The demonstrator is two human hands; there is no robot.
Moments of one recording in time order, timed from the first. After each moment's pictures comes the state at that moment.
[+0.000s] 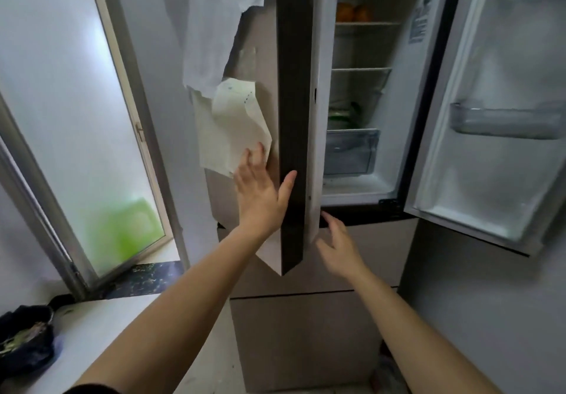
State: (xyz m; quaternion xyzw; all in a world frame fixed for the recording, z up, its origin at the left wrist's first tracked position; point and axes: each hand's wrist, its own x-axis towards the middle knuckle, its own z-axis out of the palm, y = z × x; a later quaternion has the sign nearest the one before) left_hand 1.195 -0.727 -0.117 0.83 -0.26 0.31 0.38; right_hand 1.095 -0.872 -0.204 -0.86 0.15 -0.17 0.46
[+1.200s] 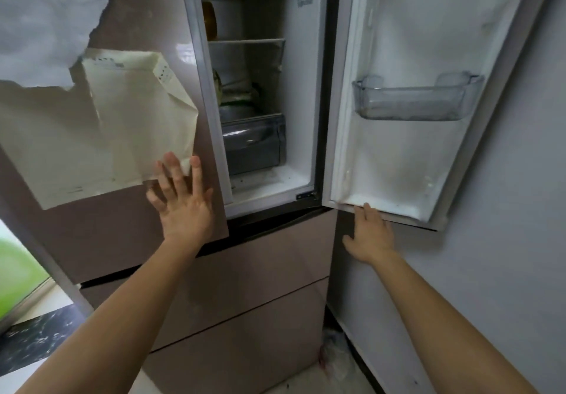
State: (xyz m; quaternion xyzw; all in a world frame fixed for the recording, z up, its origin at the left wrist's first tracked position) left_hand 1.303 -0.872 -0.184 0.89 -0.29 0.29 0.18; right_hand 1.054 -1.124 -0.237 -0.89 0.43 -0.08 0.07
